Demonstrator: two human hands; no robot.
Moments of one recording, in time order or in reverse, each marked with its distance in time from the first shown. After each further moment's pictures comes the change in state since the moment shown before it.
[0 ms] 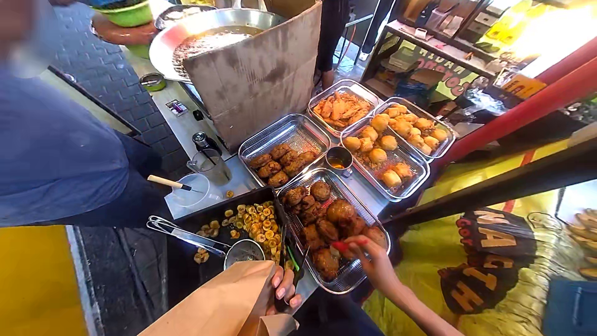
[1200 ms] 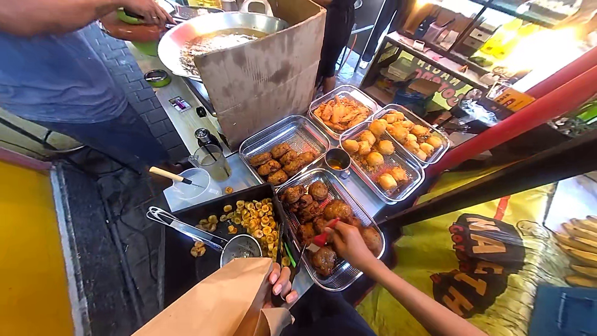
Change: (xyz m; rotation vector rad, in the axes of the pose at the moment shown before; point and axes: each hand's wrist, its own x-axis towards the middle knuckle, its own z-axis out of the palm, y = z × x) left_hand -0.010 -0.006 -0.016 -0.011 -0.116 0.021; right_hand 0.061 -0.031 0.014 -0.048 -0.285 0.131
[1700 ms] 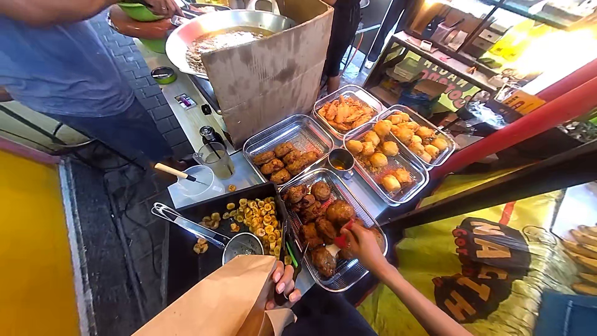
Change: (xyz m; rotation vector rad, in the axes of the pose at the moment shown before) left_hand 0.001 0.000 -0.008 0.050 -0.095 0.026; right_hand -0.018 0.033 -0.005 -0.136 0.110 0.071
